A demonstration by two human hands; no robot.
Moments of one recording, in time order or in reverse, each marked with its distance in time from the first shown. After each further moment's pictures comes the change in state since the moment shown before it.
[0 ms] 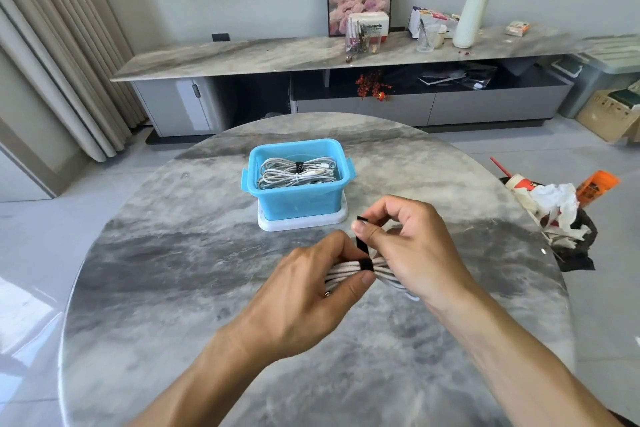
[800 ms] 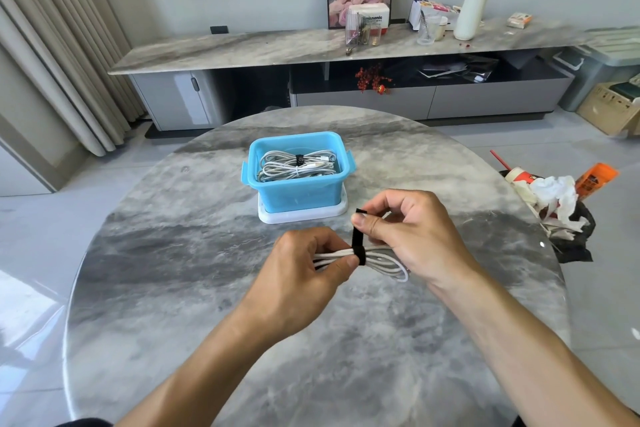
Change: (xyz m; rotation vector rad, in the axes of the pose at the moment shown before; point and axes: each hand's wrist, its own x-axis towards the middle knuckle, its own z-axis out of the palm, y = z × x) left_hand 0.001 0.003 -0.002 -0.153 0.057 -0.329; right_hand 0.006 0.004 -0.005 0.045 -0.062 0.001
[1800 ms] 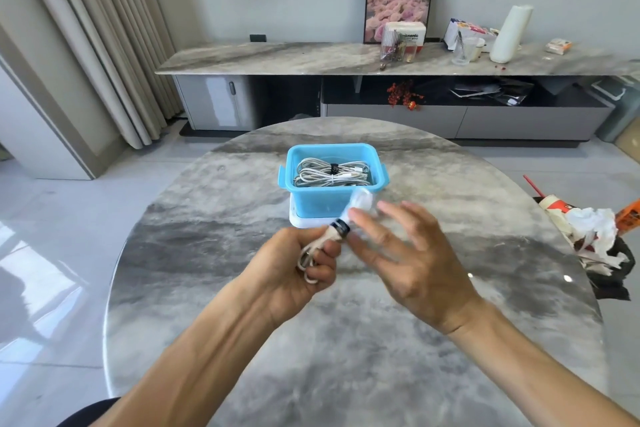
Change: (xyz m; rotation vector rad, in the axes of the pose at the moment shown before) left_hand 0.012 -0.014 -0.040 -1.313 -0.020 -0.744; right_hand 0.006 0.047 0.023 -1.079 0.127 -1.210
